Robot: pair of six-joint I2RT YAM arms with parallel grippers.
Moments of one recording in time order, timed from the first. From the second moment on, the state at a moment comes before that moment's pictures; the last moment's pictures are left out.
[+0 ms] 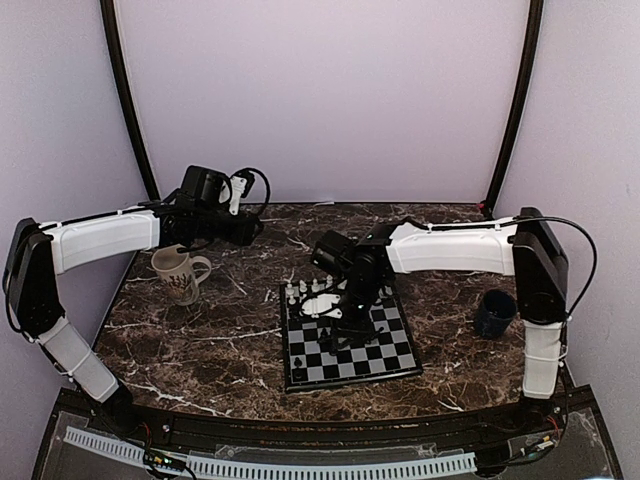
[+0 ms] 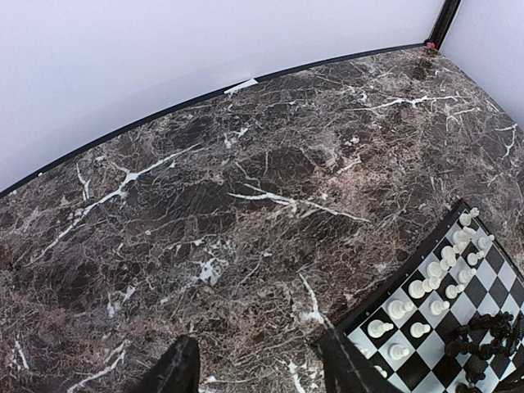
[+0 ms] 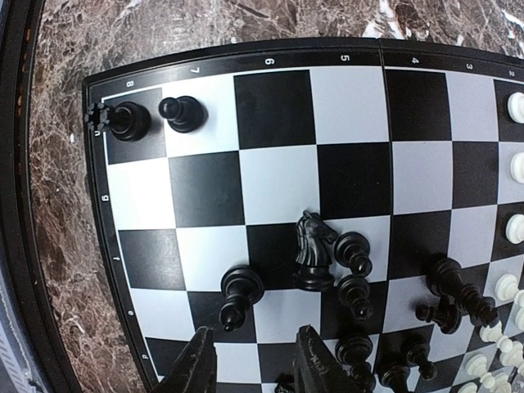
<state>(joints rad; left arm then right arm) -0.52 1.58 1.19 -0.21 -0.03 -0.07 1.01 2.00 1.57 -0.96 -0.22 -0.60</state>
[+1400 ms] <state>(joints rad) -0.52 1.58 1.19 -0.22 -0.01 -0.07 1.09 2.10 1.72 -1.00 -0.29 -0.61</state>
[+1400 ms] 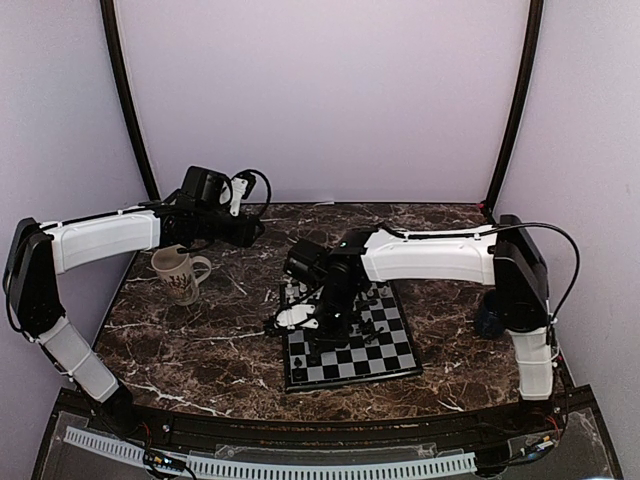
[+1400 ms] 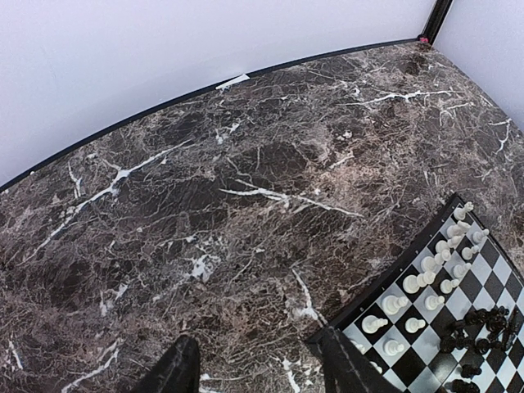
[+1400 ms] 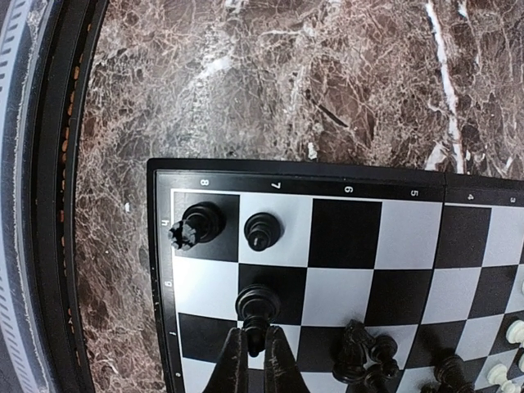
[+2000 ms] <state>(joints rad) -0.52 1.58 1.19 -0.22 -0.01 -0.07 1.10 2.12 1.73 -1.00 -0.28 -0.61</state>
